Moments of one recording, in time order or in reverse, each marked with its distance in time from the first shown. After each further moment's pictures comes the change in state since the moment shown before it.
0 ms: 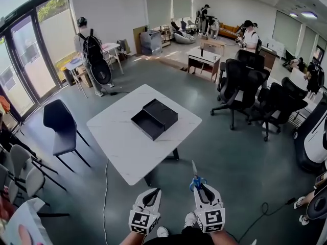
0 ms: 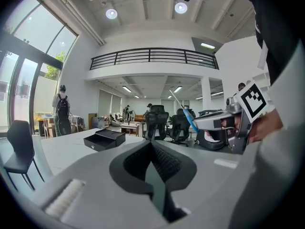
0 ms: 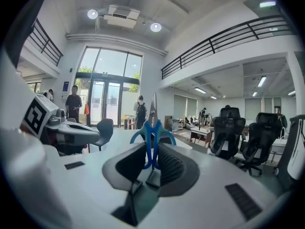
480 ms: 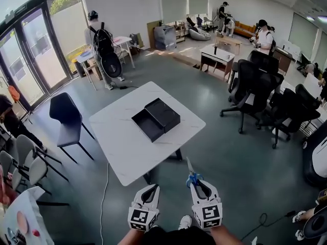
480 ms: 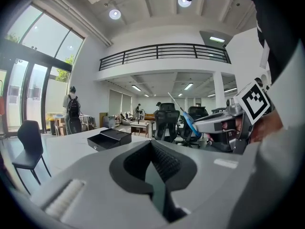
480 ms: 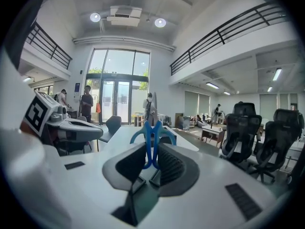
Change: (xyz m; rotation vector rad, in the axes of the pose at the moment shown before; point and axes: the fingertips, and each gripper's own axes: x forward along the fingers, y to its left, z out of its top) left arm 0.068 0.000 0.006 -0.018 0.019 0.140; right arm 0.059 -0.058 -0.006 -0.029 0.021 0.154
